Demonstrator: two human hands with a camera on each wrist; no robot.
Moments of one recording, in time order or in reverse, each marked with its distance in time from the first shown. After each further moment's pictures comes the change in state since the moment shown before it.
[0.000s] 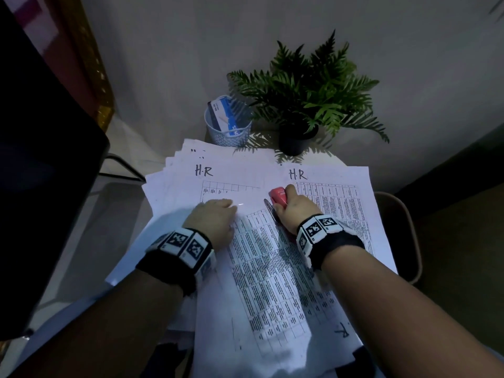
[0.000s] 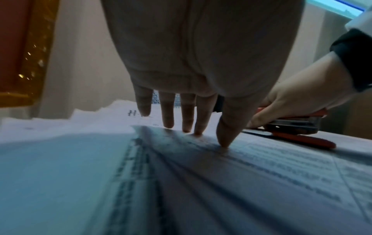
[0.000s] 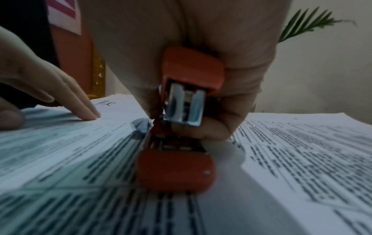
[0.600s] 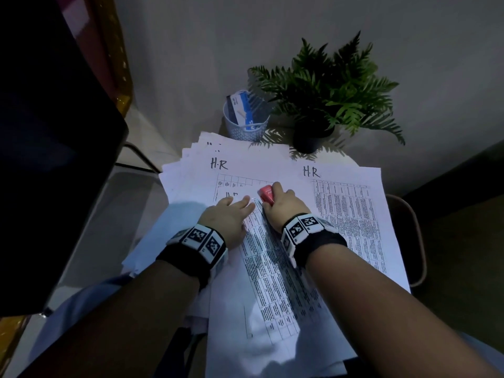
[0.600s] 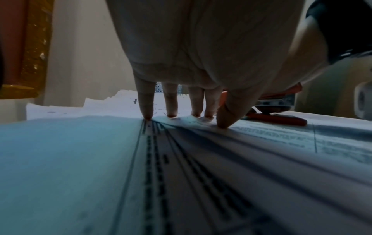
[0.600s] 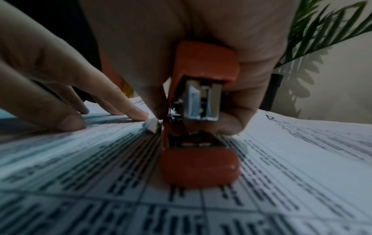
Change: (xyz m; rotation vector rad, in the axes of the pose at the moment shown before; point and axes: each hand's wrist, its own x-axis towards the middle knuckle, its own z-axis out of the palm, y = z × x) left_hand -0.011 -0.002 0.015 -0.053 -0.019 -0.016; right_hand -0.004 -0.046 0.024 -0.027 -0.008 -0.033
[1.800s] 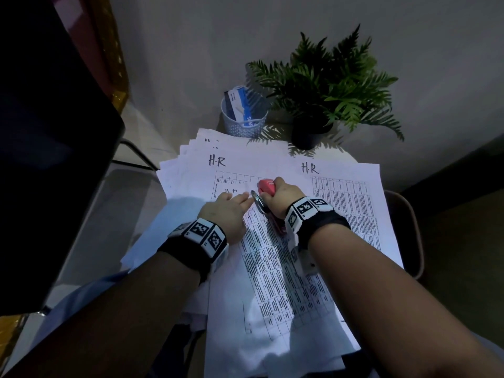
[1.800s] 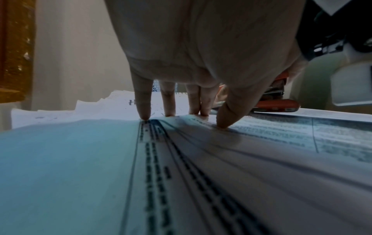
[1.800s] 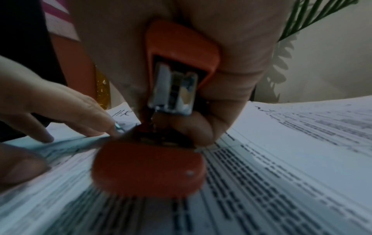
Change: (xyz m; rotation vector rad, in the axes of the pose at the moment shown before) left_hand 0.010 -0.001 0.004 0.056 0.020 -0.010; right_hand 0.013 0.001 -0.014 0.082 -0.062 0.043
